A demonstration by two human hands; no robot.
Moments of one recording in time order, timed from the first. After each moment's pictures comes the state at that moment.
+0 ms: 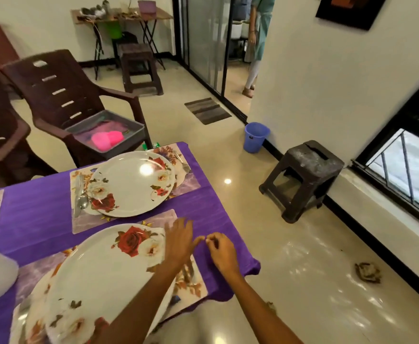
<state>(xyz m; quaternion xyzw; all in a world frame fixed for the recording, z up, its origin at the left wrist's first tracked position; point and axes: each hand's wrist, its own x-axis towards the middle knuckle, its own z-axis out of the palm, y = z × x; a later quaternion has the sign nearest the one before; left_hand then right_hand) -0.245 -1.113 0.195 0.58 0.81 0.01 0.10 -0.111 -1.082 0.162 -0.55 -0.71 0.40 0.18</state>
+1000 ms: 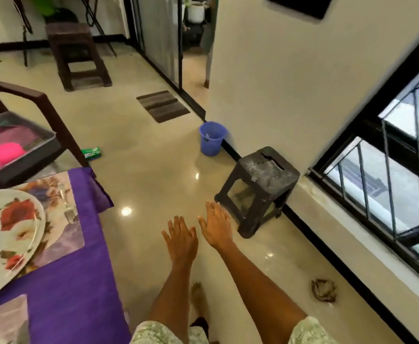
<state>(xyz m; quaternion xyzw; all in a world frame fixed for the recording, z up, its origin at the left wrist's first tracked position) -0.040 -0.789 0.115 0.46 0.85 0.10 0.23 0.049 -0.730 0.154 -0.55 -0.80 0.21 0.03</state>
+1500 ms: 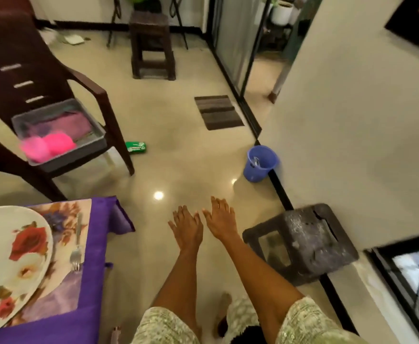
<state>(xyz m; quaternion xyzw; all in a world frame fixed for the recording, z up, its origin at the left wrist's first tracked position) -0.169 -0.577 0.146 0.25 0.91 0.23 0.24 -0.106 -0.504 0.171 -0.44 -0.86 0.24 -0.05</state>
